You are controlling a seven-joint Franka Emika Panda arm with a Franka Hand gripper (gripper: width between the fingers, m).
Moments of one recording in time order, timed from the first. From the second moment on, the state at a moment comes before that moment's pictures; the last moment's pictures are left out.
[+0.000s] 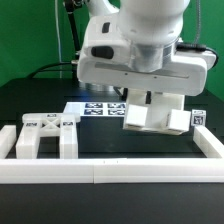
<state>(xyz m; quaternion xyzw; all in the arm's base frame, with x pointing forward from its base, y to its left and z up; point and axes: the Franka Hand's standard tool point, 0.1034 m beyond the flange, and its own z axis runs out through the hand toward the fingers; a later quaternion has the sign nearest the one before) 0.547 0.017 0.087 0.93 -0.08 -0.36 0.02</state>
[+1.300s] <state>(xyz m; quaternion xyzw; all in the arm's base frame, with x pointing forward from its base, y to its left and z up) 0.559 0.006 0.072 0.92 -0.07 -0.38 0.02</state>
